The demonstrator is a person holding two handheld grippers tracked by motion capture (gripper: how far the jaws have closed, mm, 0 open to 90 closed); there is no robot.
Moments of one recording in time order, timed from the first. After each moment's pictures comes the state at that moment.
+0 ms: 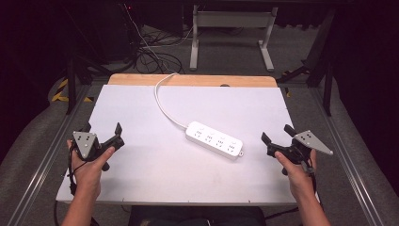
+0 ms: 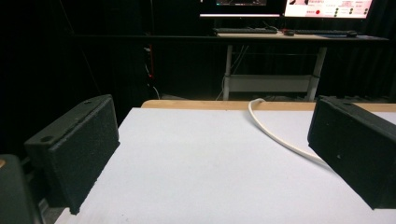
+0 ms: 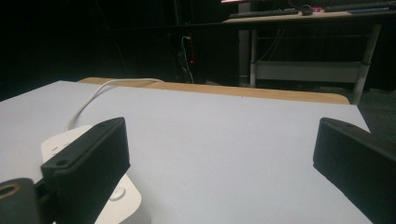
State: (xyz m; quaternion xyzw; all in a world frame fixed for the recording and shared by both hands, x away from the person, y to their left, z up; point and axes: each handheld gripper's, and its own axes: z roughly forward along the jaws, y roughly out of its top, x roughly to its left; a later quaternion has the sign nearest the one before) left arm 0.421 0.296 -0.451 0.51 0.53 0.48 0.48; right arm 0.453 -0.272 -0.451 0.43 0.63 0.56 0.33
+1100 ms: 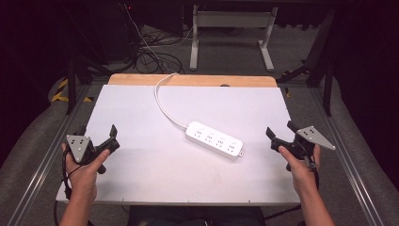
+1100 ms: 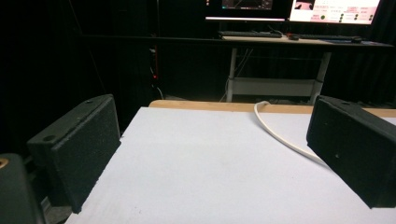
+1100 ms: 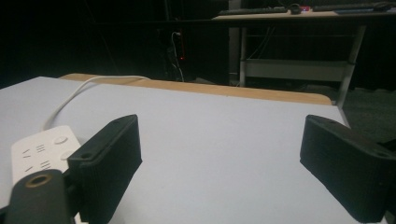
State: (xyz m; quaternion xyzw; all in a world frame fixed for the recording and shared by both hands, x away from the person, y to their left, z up) left arm 0.410 0.305 -0.450 0.50 0.54 0.48 0.48; right arm 0.464 -0.282 -0.446 0.44 0.63 0.54 0.35
